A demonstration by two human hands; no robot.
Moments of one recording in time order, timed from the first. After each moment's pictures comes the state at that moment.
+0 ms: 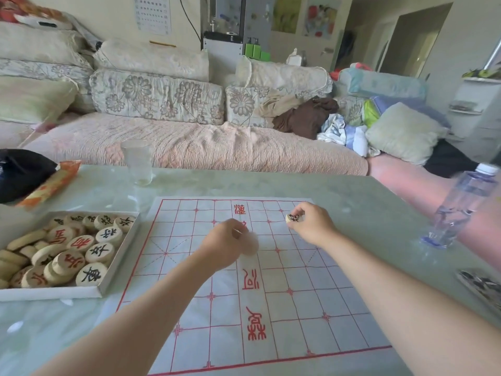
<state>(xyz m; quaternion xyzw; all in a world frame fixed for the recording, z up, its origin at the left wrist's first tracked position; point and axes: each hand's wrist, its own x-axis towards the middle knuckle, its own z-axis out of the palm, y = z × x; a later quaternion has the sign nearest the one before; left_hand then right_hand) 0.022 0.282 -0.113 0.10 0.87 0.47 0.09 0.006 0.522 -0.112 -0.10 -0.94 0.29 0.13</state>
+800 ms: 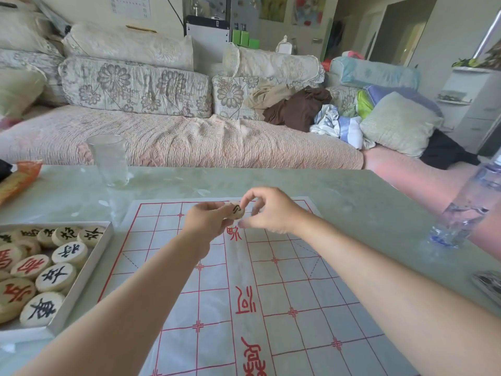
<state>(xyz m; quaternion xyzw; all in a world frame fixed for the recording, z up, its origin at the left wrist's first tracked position) -0.050 0.296 -0.107 -0.05 0.66 0.74 0.09 -0.033 0.463 -0.083 0.09 -0.92 0.38 0.05</state>
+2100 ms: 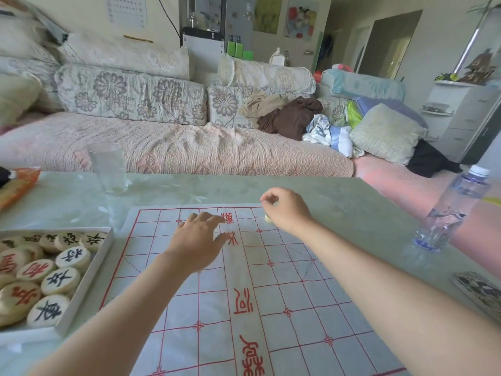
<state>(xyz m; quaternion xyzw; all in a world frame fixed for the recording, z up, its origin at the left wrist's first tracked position) -0.038 0.268 -0.123 0.22 0.96 0.18 -0.07 -0.044 0.493 -0.089 -0.06 -0.94 0.28 0.17</state>
